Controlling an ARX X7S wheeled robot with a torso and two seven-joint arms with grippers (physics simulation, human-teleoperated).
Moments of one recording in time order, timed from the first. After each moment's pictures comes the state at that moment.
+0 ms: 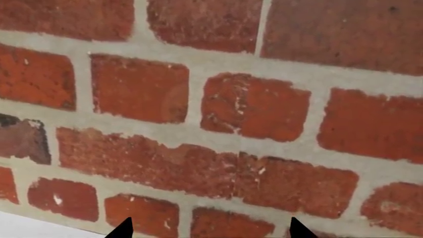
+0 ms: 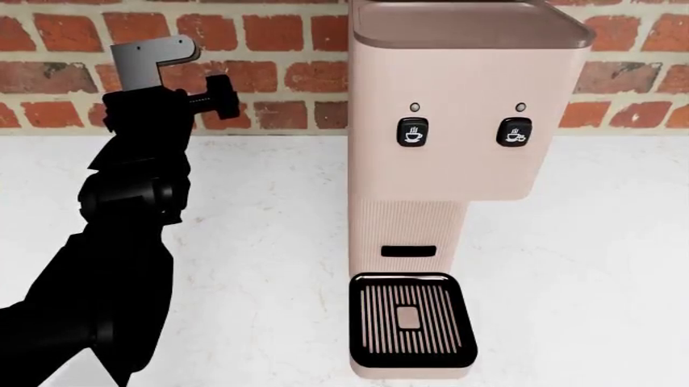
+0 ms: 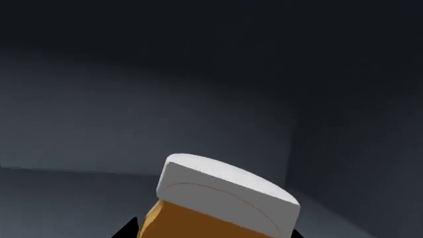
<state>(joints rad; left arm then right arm) -1.40 -0.12 -0.12 -1.31 0.00 -0.07 -0.03 2.36 0.00 -0.25 0.53 0.12 1.57 0.22</state>
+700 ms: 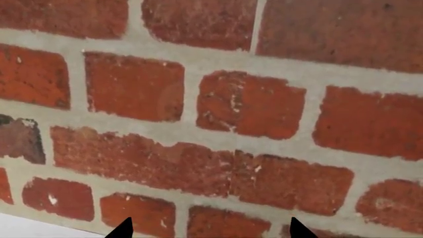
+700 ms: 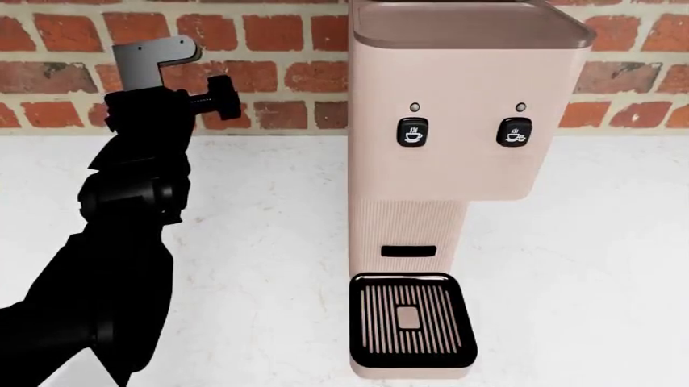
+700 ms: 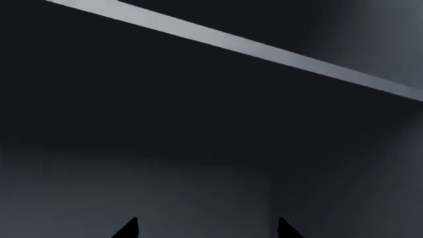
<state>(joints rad) -1.40 -0.12 -0.12 -1.31 0.00 -0.08 -0.02 2.36 0.00 -0.30 0.44 0.20 1.37 0.39</state>
